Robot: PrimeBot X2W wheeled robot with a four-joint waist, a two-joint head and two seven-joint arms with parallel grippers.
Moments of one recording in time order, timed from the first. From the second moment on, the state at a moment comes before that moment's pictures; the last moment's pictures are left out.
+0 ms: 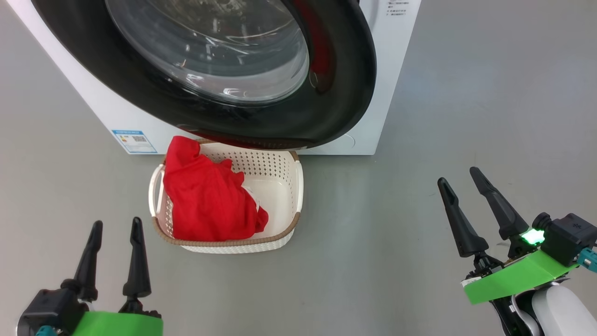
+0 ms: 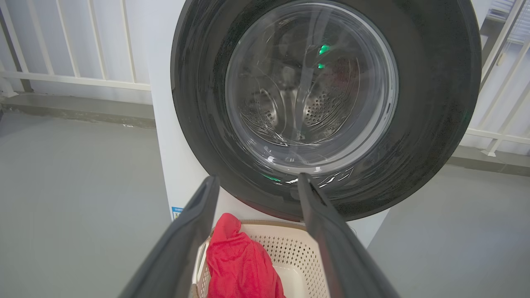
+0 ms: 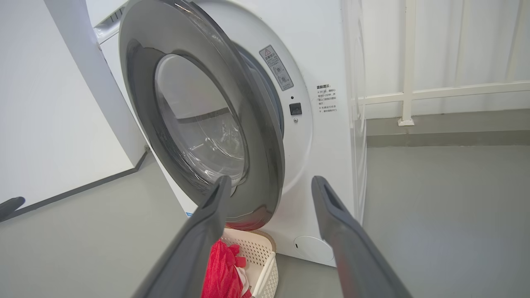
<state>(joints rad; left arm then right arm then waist) -0.06 0.03 0.03 0.08 -0.24 -0.12 -0.25 -0.18 -0.30 0.20 0.03 0.52 0.13 -0.25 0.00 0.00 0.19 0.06</state>
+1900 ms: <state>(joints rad) -0.16 0.03 -0.01 0.08 -0.24 -0.13 -0.25 -0.93 -0.54 0.40 0.43 1.49 0.13 0.12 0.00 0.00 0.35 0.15</state>
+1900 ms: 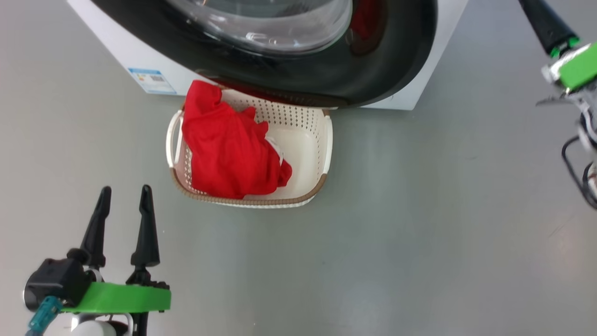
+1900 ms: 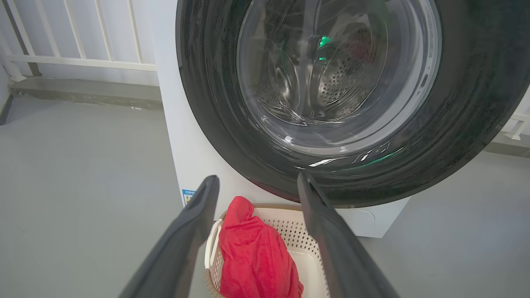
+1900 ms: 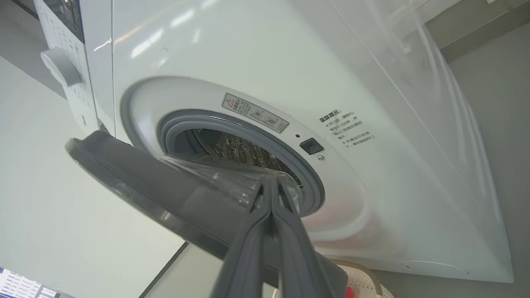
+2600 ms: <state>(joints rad) -0.19 0.03 -0.02 0.09 -0.28 -0.13 -0.25 -1.14 -0.48 0.39 0.65 1.69 0.13 0.47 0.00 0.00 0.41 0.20</state>
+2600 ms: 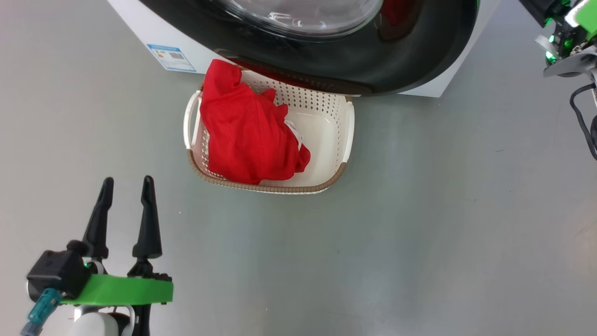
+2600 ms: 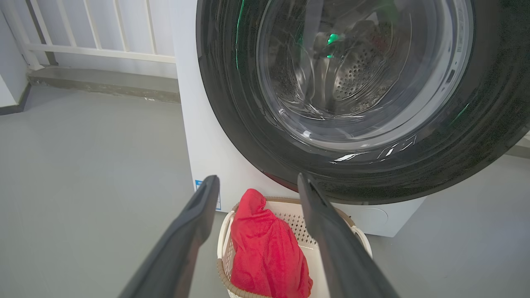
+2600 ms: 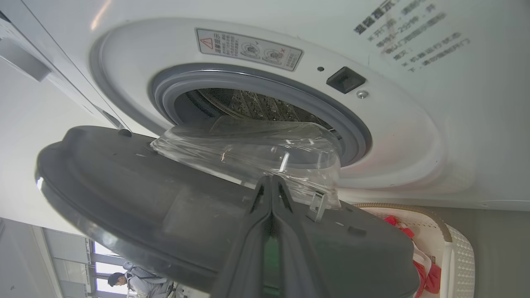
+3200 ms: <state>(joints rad) -0.19 0.03 -0.03 0.09 -0.29 -0.12 -0.25 -1.17 -0.45 0.43 0.74 1.70 0.13 0.61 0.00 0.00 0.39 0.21</state>
